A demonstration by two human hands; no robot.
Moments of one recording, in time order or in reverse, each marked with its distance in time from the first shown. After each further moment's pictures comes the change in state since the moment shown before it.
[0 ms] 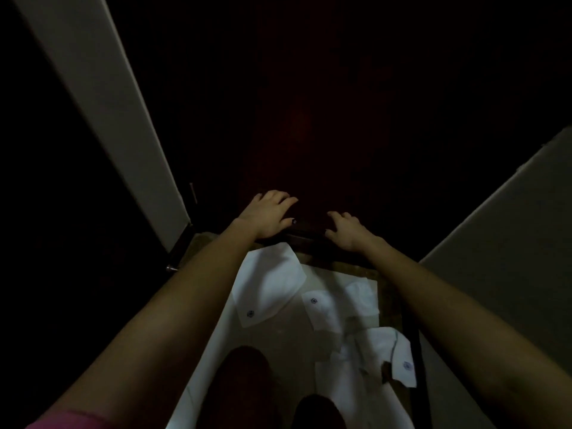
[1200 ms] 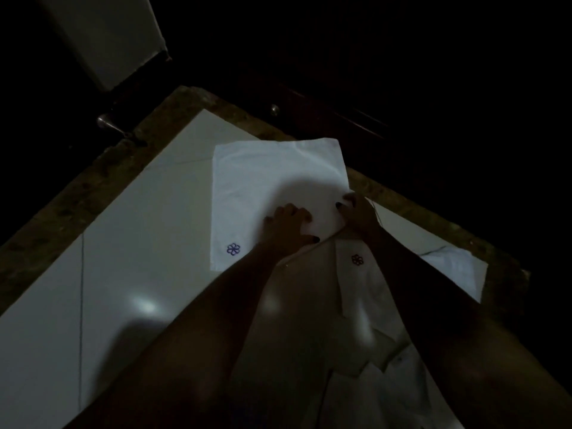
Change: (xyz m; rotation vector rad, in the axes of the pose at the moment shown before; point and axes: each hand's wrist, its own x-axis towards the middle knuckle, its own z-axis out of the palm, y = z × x) left_hand 0.069 -0.040 0.505 -0.520 -0.140 -0.531; right_hand 0.293 0.115 0.398 0.406 -0.039 0.013
